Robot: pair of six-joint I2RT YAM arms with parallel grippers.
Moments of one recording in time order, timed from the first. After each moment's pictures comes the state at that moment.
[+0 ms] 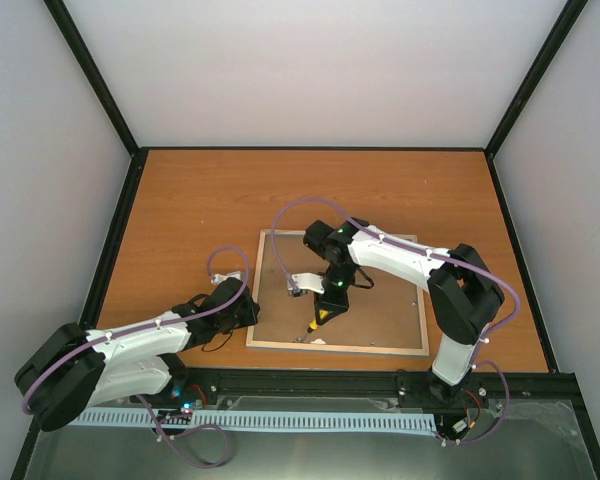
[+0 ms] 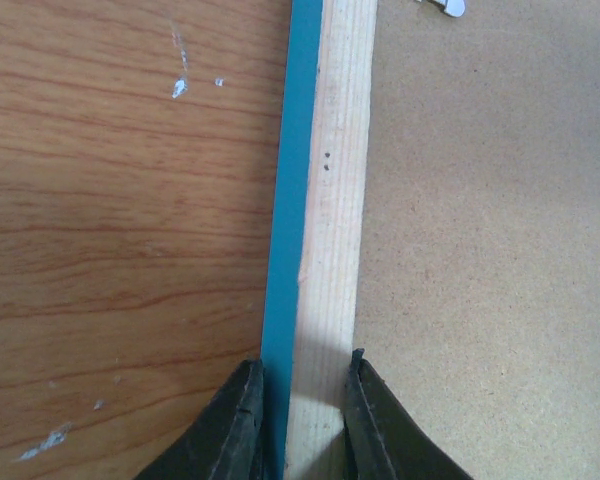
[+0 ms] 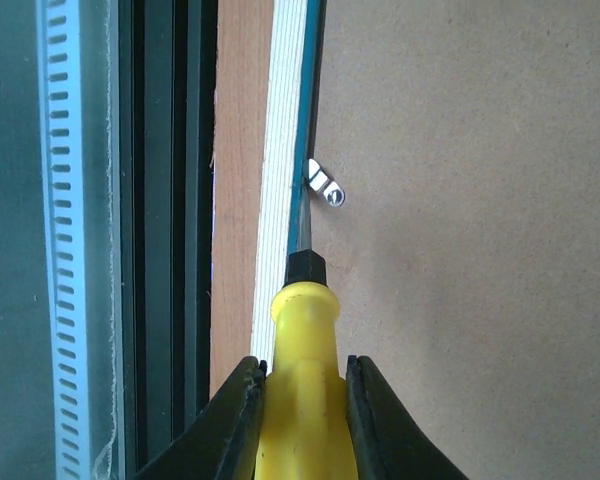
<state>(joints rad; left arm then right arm) -0.77 1.09 0.29 -0.13 -0.10 -0.91 0.81 1.77 1.28 -1.14 -0.55 -0.75</state>
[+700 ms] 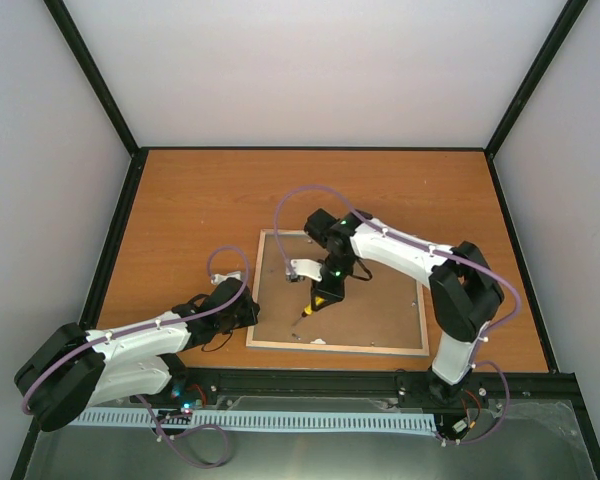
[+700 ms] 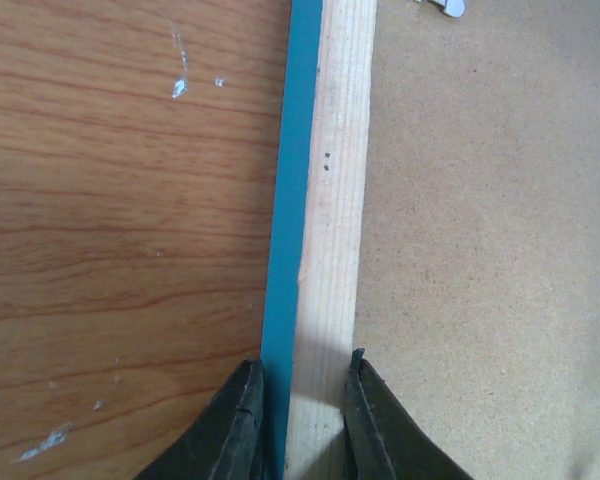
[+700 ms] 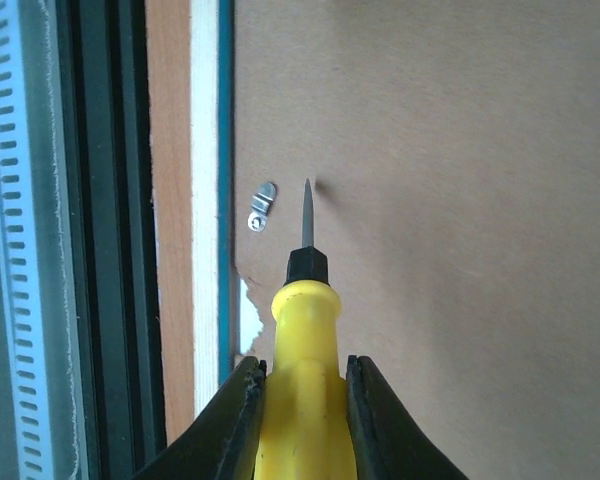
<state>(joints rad) -0.77 1.09 0.29 -0.13 -0.10 -0.91 0.78 1.79 1.33 -1.09 -0.53 -0.69</state>
